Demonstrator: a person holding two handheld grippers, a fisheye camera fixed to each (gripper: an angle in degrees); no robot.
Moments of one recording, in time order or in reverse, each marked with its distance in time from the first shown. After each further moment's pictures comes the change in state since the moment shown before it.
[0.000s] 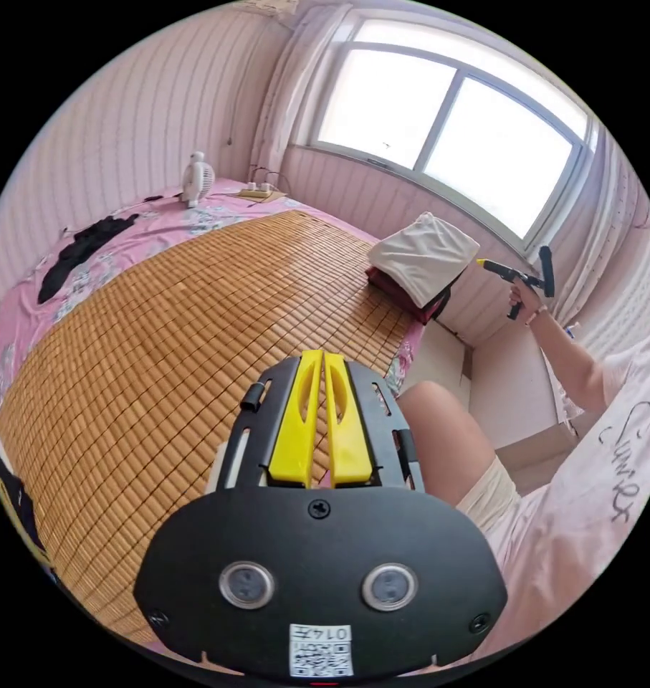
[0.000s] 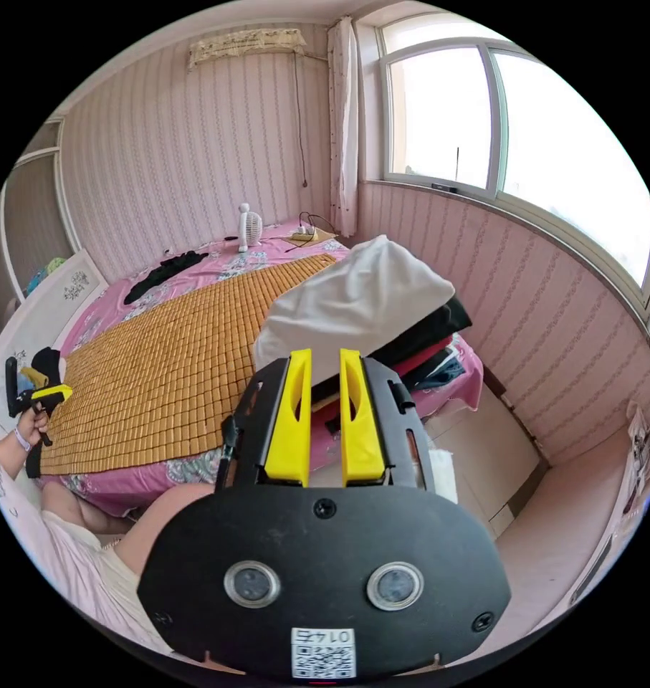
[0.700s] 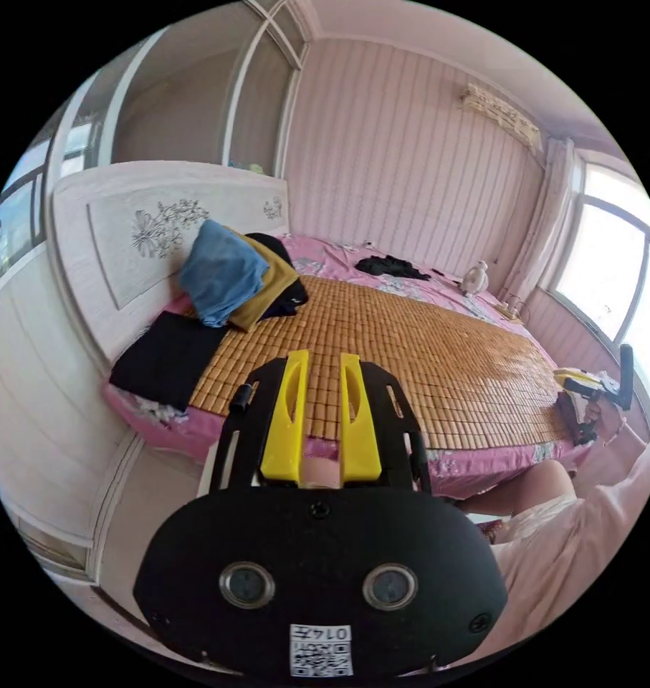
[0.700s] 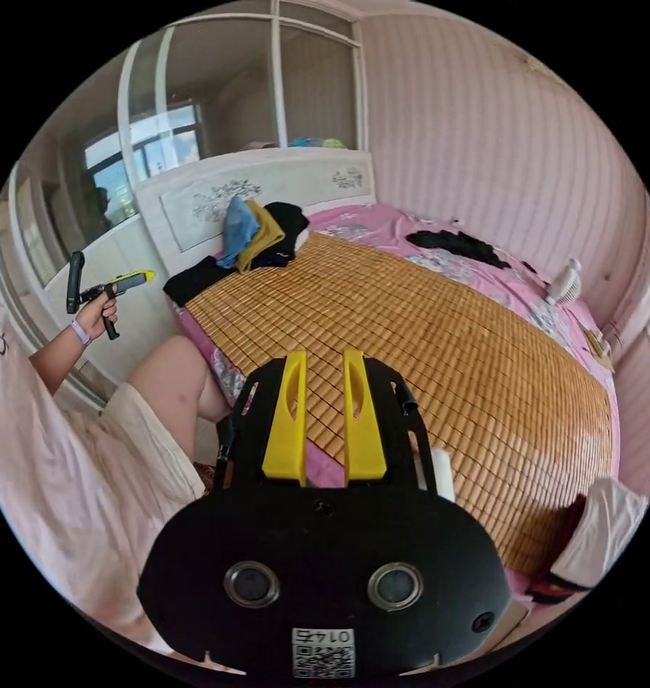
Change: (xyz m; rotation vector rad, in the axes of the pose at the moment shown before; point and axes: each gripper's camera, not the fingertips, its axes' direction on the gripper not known) left arm -0.131 0.419 -0.366 0.366 -0.743 -0.710; right arm -0.584 0.143 0.050 -0.121 -0.710 -0.841
